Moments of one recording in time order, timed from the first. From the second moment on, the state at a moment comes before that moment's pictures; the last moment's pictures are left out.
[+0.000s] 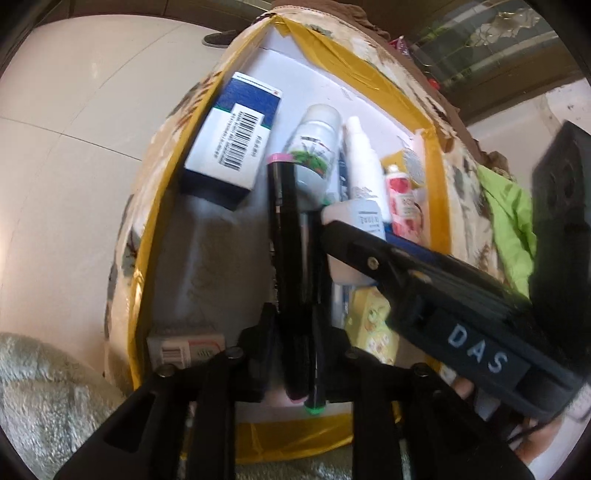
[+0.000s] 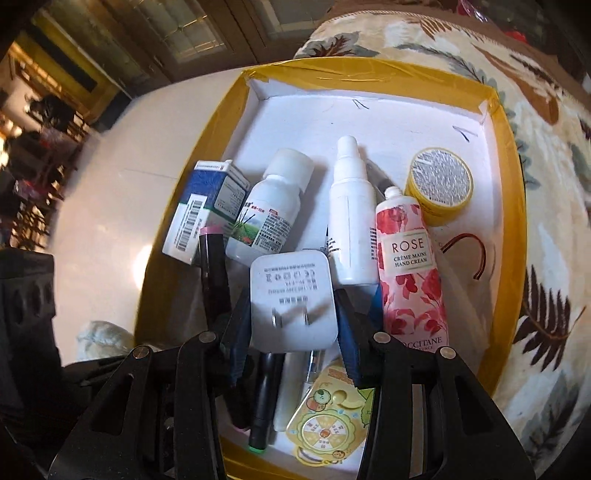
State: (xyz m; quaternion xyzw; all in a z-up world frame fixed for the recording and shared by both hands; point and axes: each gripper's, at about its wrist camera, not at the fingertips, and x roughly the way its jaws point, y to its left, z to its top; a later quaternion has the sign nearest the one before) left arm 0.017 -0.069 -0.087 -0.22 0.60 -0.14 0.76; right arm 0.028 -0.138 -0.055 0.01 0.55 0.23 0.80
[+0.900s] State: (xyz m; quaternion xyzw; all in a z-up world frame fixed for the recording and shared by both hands) left arm -0.026 -0.114 -0.027 -0.20 0.48 -0.27 0.82; right arm 0.073 -0.375 -0.036 0.37 0.42 0.15 0.81
